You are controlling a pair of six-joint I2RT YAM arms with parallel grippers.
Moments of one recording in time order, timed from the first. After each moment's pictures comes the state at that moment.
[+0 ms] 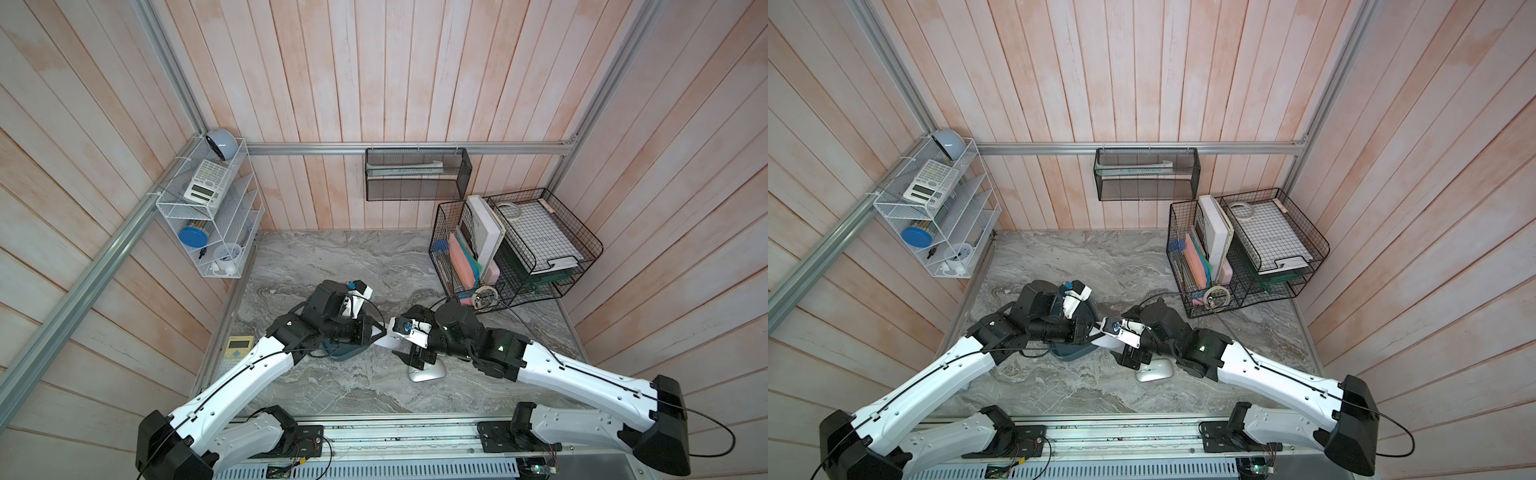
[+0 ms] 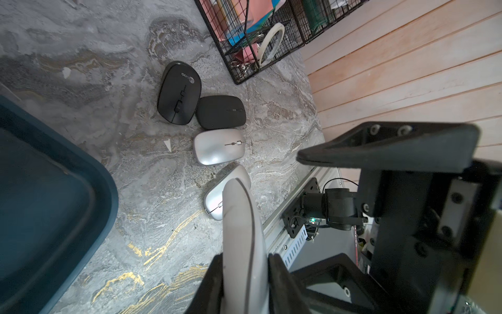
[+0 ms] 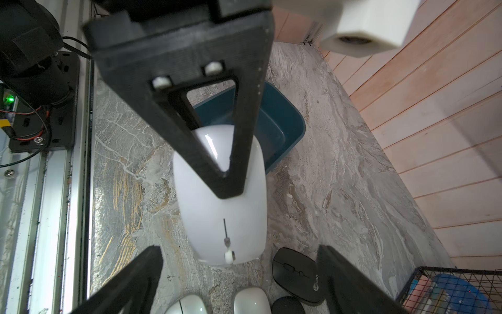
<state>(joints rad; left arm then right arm) -0.61 1.09 0.93 -0.61 0.51 -0.54 1.05 1.12 0.88 -0.33 -0.05 -0.39</state>
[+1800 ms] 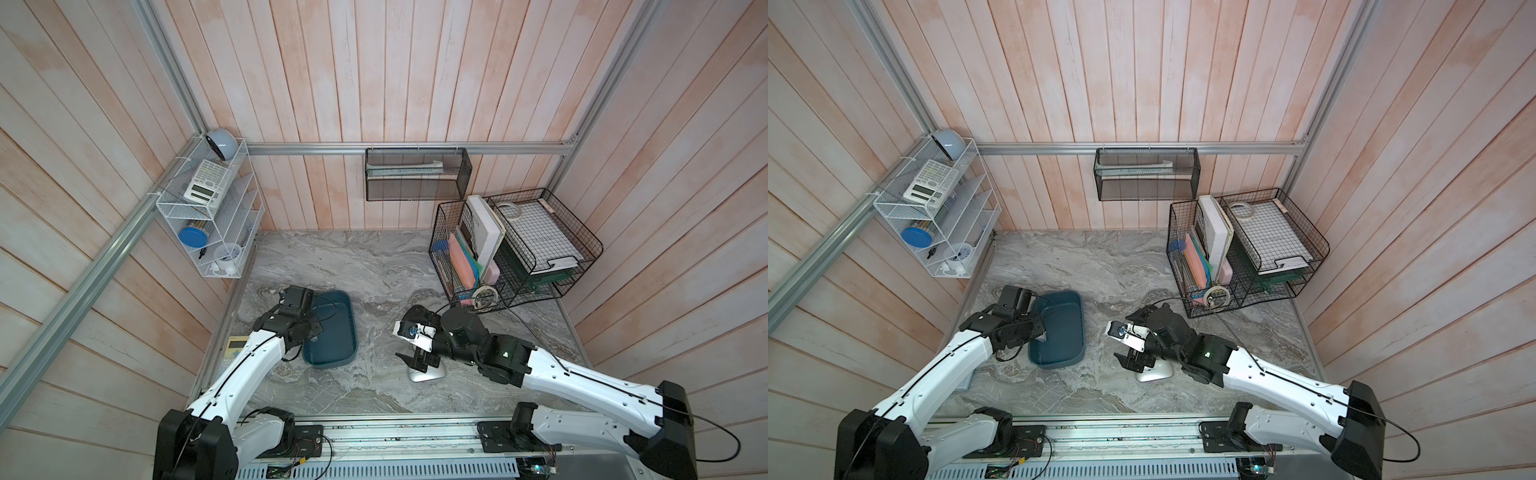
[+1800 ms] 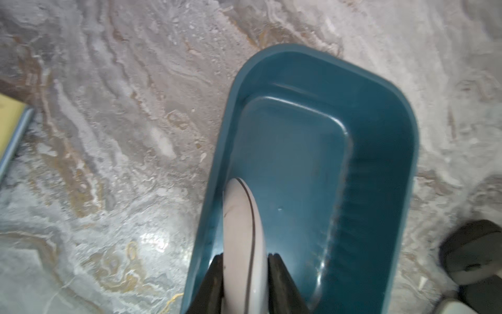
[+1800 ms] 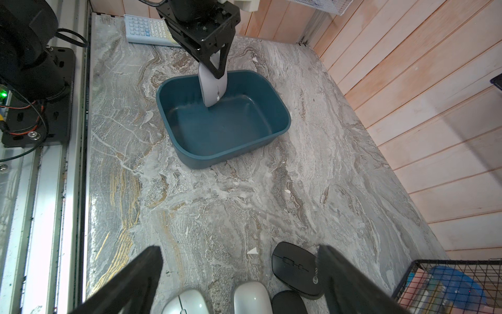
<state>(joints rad) -0.24 1.14 0.79 -0.71 -0.06 -0.66 1.05 1.07 0.82 -0.29 -0.04 -0.39</state>
